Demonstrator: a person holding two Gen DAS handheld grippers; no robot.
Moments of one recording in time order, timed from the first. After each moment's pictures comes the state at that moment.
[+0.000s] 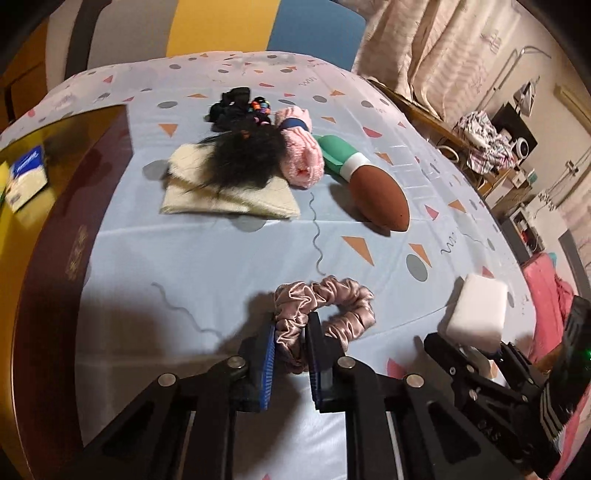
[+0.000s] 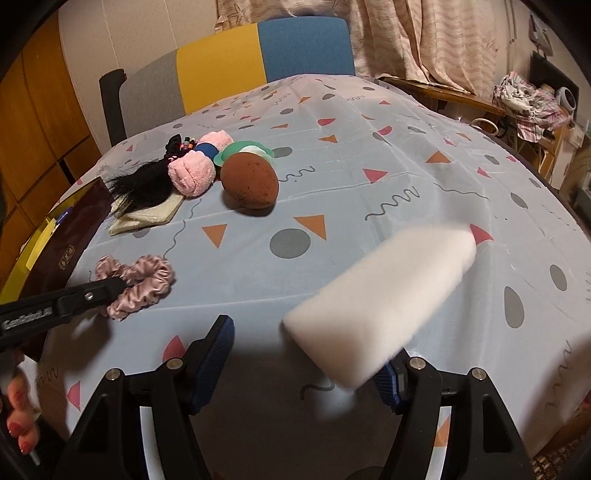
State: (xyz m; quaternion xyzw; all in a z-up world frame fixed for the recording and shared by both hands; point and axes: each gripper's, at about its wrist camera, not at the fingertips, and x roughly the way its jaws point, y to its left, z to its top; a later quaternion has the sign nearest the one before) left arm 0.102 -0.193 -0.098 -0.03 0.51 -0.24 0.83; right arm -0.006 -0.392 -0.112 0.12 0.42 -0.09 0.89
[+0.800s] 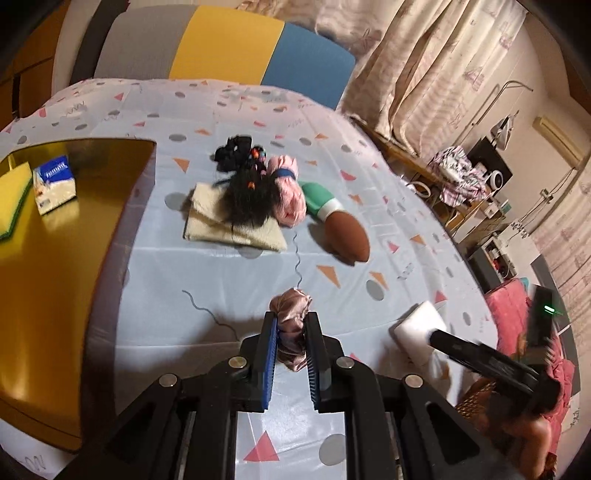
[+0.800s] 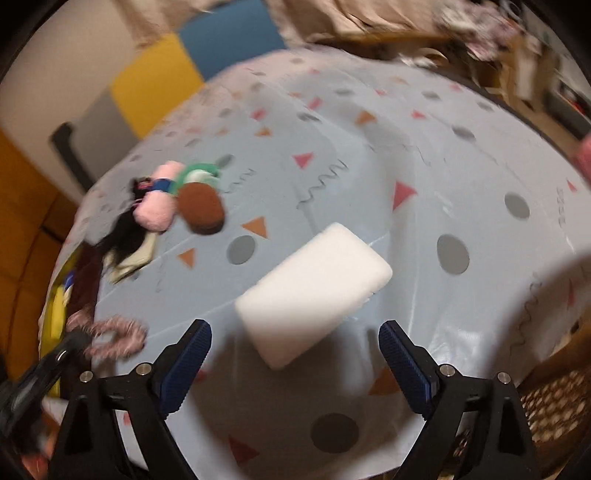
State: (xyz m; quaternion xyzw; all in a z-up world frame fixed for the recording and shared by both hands) left arm 0.080 -0.151 -0.051 -0.09 0.45 -0.28 0.84; right arm -0.020 -0.434 -0.086 0.28 0.46 -0.15 0.83
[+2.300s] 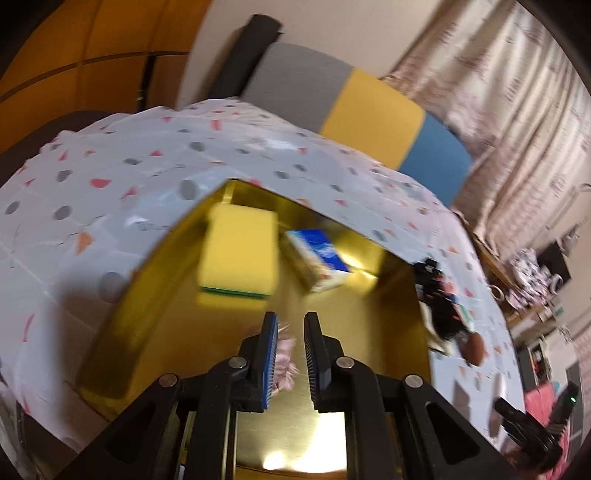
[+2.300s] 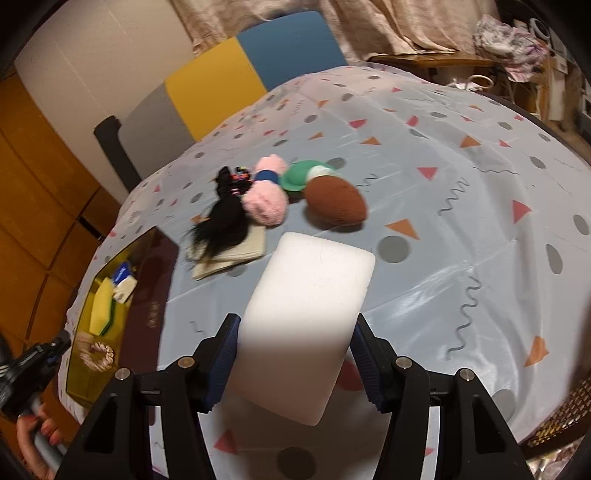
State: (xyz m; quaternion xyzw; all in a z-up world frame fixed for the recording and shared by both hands) left arm 0.142 0.101 -0.040 -0.18 0.41 -0.08 0.89; right arm 0.018 -0.323 -0.060 0.26 0.40 -0.08 0.87
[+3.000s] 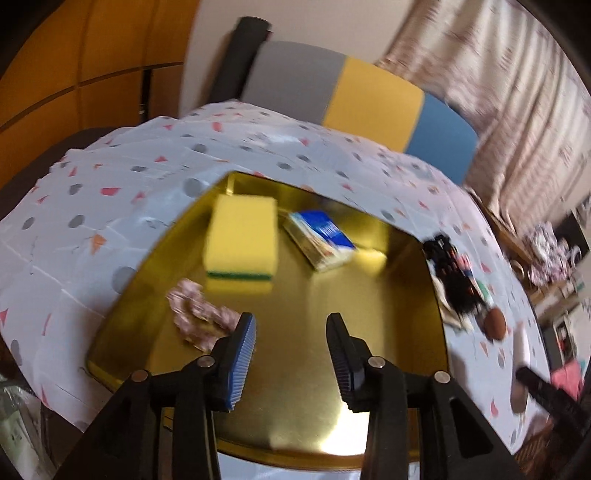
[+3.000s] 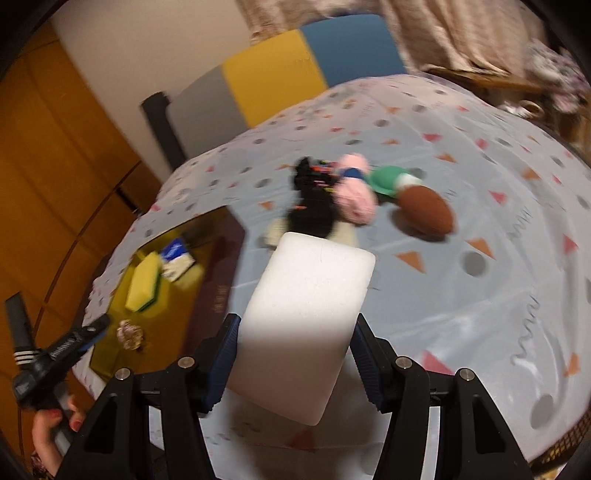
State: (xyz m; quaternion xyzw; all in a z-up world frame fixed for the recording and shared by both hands) left arm 0.118 0.070 -0.040 -0.11 0.42 -0.07 0.90; right arm 0.040 -0.258 -0.034 0.21 0.40 0.01 0.89
